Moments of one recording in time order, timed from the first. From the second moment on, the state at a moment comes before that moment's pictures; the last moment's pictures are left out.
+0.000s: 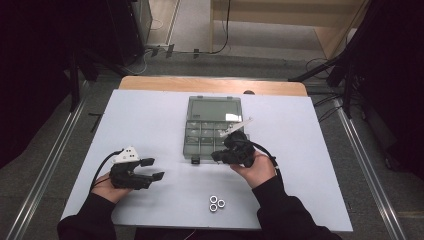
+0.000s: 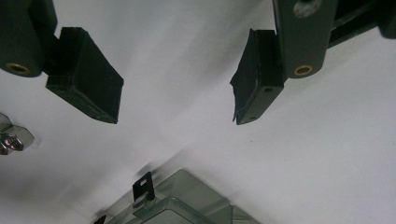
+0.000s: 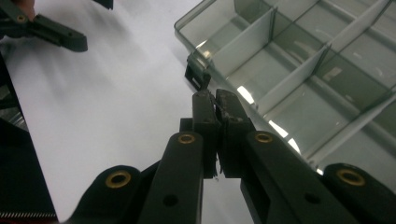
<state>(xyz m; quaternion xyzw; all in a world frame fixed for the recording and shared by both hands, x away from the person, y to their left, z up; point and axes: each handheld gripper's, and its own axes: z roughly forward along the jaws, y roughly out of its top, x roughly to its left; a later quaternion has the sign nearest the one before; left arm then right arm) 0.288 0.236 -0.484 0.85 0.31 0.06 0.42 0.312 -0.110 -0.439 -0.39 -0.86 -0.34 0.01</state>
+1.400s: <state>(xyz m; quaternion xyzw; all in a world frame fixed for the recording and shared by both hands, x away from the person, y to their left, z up) 0.289 0.237 -0.485 0.85 0.31 0.06 0.42 0.414 -0.042 -0.436 -0.41 -0.86 -0.32 0.00</state>
